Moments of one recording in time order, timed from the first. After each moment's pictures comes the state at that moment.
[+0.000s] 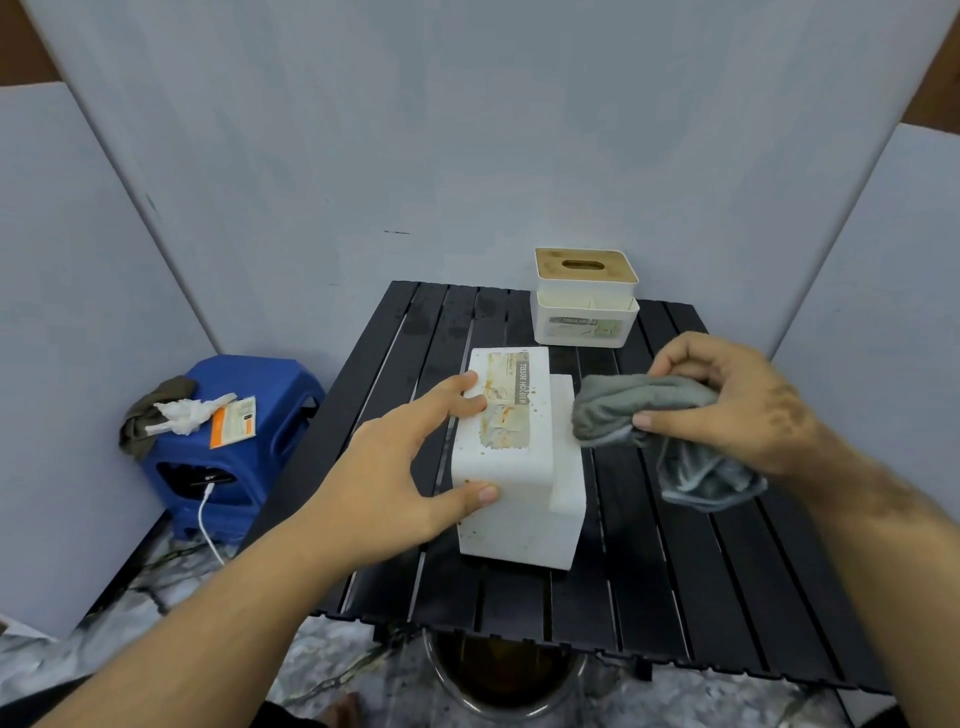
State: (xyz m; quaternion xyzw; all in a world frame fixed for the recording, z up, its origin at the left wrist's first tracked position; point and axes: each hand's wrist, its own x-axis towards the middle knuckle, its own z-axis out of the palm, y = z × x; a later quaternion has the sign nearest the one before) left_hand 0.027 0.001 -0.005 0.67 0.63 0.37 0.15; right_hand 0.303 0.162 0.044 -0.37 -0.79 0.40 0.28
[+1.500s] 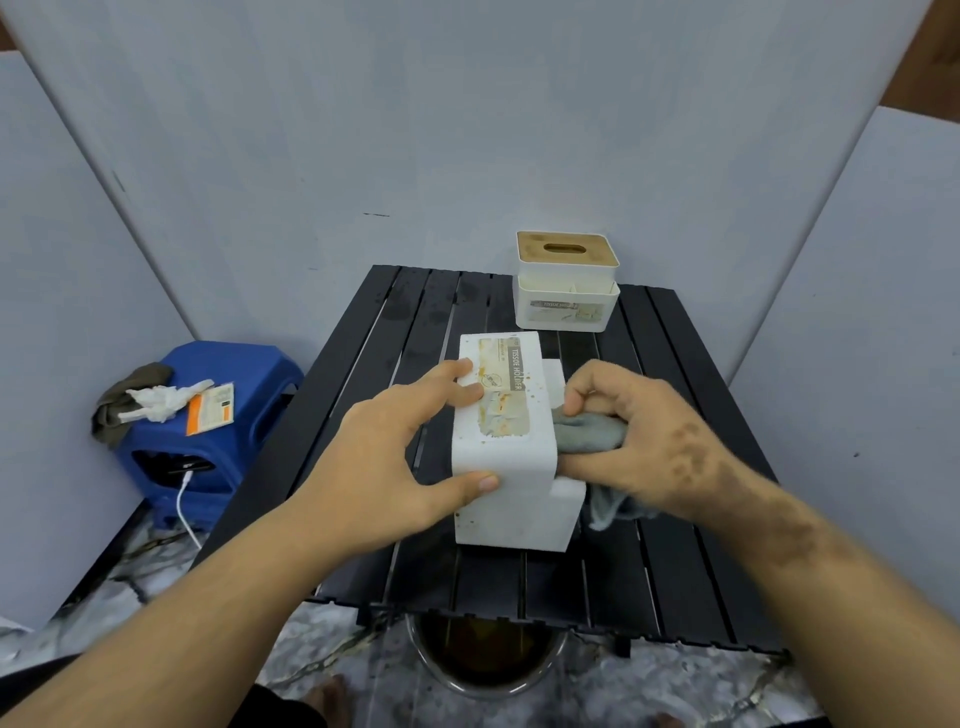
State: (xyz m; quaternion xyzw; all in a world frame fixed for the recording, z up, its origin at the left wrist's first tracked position) left_hand 0.044 0.006 -0.008 0.68 0.63 0.35 0.12; right_hand 0.278 0.114 0.027 -0.31 -0.81 0.43 0.25
